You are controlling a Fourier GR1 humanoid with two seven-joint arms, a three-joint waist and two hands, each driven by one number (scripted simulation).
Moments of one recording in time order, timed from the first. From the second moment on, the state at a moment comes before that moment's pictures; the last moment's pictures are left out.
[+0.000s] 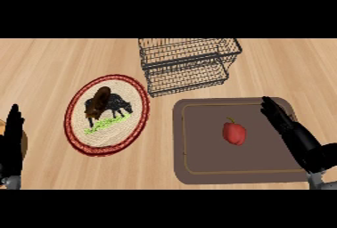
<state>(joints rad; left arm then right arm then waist) 0.03 0.49 -0.03 -1.34 0.12 0.45 -0.06 -0.03 -0.51 0.22 -1.50 -0.30 0.08 -0.11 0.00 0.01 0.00</state>
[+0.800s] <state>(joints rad) -0.14 0.28 -0.25 -1.52 0.11 0.38 -0.02 -0.10 -0.46 -0.07 -1.56 -0.70 0.26 -0.15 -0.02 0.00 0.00</state>
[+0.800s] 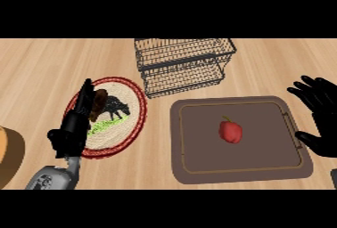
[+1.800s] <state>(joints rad) -0.17 0.25 -0.27 -1.51 0.07 0.38 0.01 -0.02 -1.09 -0.07 -2.21 -0.13 0.36 0.31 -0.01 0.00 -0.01</state>
